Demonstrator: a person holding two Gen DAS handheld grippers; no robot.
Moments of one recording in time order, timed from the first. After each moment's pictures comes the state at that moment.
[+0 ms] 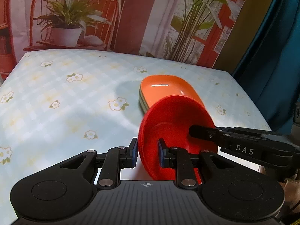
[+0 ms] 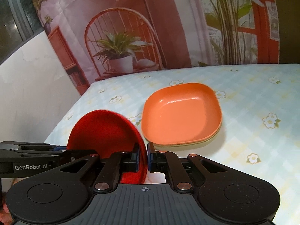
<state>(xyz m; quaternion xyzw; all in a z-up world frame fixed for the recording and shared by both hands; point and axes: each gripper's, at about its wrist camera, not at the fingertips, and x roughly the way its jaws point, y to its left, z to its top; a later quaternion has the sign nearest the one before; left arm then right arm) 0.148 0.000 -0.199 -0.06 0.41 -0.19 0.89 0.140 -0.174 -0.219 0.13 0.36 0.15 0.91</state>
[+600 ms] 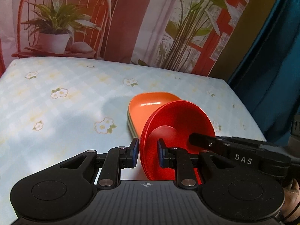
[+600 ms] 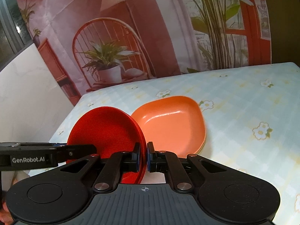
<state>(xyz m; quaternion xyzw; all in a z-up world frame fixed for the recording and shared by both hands) 0.200 -0.022 -0.191 -0.07 0.41 -0.21 0.89 0.171 -0.202 -0.214 0.16 0.36 0.12 0.91</state>
